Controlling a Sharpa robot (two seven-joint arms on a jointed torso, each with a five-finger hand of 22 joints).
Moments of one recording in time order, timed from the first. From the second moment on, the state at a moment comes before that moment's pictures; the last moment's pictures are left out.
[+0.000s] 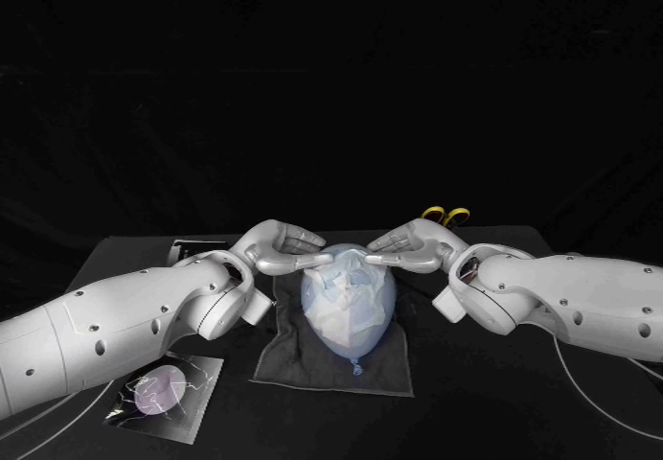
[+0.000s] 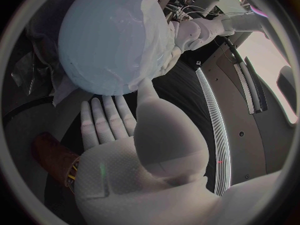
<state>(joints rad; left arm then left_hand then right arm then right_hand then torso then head) 1.27 -0.62 -0.17 1.39 -0.49 -0.33 0.17 1.47 -0.20 -0.10 0.30 0.05 0.76 0.20 0.17 0.21 0.86 0.24 0.07 0.06 0.71 0.23 0.12 0.15 0.10 0.29 0.29 0.06 0.04 1.30 -0.97 -0.25 1.65 -0.62 -0.46 0.09 1.47 0.06 -0.12 0.19 0.06 0.88 0.22 0.08 0.09 0.87 0.24 0.06 0.06 0.67 0.23 0.08 0.07 0.12 0.52 0.29 0.09 0.18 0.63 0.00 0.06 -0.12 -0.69</state>
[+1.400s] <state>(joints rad) 1.27 -0.61 -0.17 1.39 -0.55 -0.36 0.12 1.57 -0.18 -0.01 0.30 0.05 0.81 0.21 0.18 0.21 0.89 0.23 0.08 0.07 0.77 0.21 0.15 0.15 0.12 0.29 0.29 0.06 0.04 1.30 -0.97 -0.24 1.66 -0.62 -0.47 0.08 1.48 0.06 -0.12 0.18 0.06 0.88 0.22 0.08 0.09 0.88 0.24 0.06 0.06 0.67 0.23 0.08 0.07 0.12 0.52 0.29 0.09 0.18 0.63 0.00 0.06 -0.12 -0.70</state>
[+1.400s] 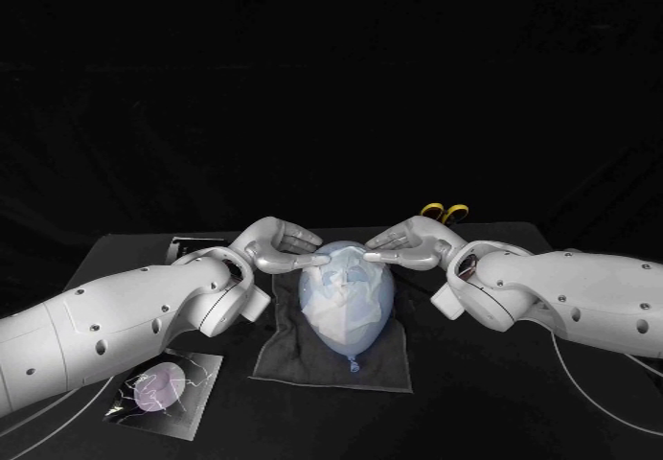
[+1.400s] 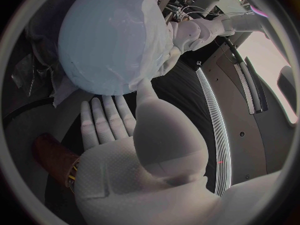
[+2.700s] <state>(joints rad) 1.27 -0.62 -0.17 1.39 -0.51 -0.37 0.12 1.50 -0.11 0.10 0.29 0.05 0.94 0.23 0.21 0.20 0.98 0.20 0.06 0.06 0.83 0.18 0.17 0.16 0.15 0.32 0.29 0.06 0.05 1.30 -0.97 -0.24 1.66 -0.62 -0.48 0.08 1.56 0.12 -0.06 0.11 0.05 0.91 0.23 0.11 0.10 0.93 0.22 0.06 0.06 0.77 0.21 0.10 0.08 0.13 0.57 0.29 0.11 0.19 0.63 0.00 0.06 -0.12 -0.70</state>
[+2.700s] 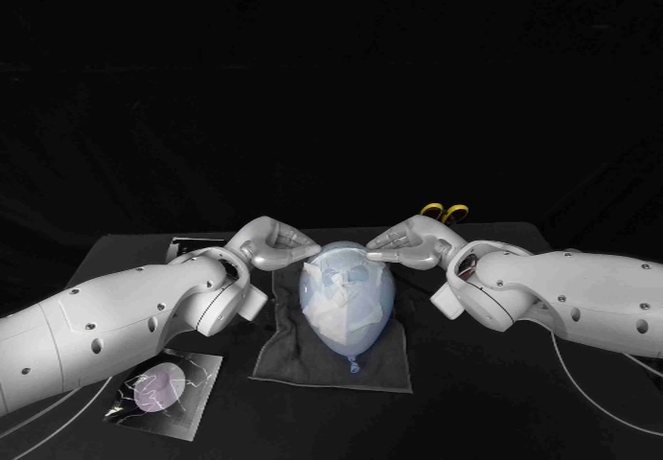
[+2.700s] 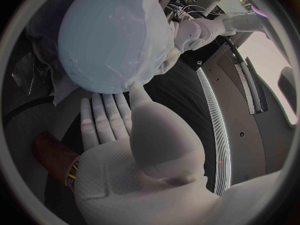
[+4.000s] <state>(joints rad) 1.27 -0.62 -0.17 1.39 -0.51 -0.35 0.12 1.64 -0.09 -0.04 0.28 0.05 0.93 0.23 0.20 0.18 1.01 0.19 0.08 0.07 0.89 0.16 0.18 0.17 0.07 0.37 0.30 0.09 0.05 1.30 -0.97 -0.24 1.66 -0.62 -0.48 0.08 1.55 0.12 -0.06 0.11 0.05 0.91 0.23 0.11 0.10 0.93 0.23 0.06 0.06 0.77 0.21 0.10 0.08 0.13 0.57 0.29 0.11 0.18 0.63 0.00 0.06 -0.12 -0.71</state>
